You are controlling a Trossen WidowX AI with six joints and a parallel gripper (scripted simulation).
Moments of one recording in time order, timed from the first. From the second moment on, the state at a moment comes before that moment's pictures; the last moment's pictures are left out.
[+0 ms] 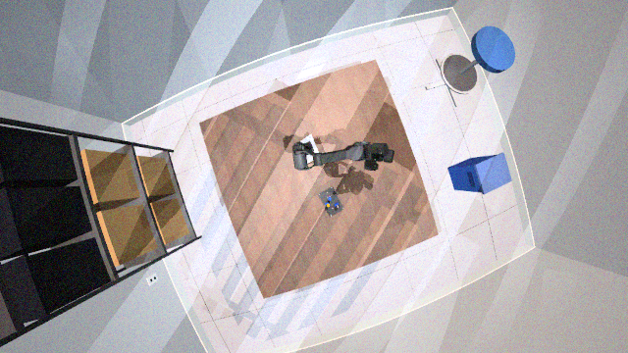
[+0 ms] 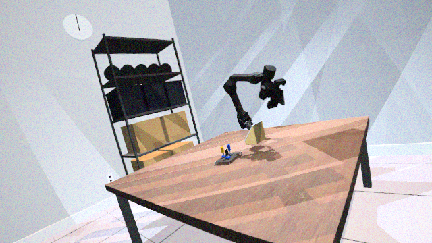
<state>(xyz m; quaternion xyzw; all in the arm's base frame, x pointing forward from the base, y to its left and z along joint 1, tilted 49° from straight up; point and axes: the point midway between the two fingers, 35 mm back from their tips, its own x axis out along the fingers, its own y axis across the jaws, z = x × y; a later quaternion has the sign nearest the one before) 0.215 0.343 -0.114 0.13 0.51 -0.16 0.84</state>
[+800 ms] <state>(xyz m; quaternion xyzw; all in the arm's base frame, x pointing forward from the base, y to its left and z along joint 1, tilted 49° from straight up) 0.333 0.054 0.040 -0.06 0.52 -0.47 0.71</state>
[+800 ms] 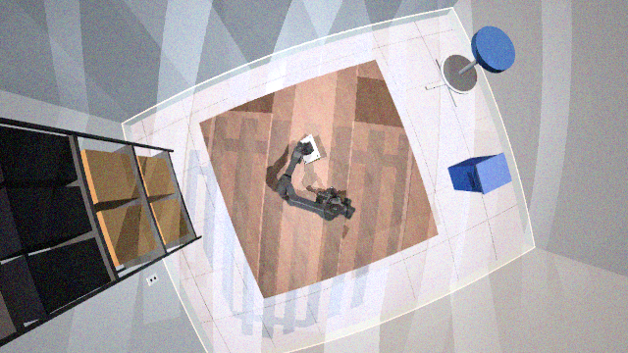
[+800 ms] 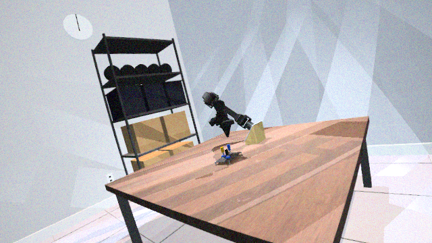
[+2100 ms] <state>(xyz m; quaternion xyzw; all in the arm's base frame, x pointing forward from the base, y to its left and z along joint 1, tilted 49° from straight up) 0.331 0.015 0.021 -0.07 0.52 -0.48 0.70</state>
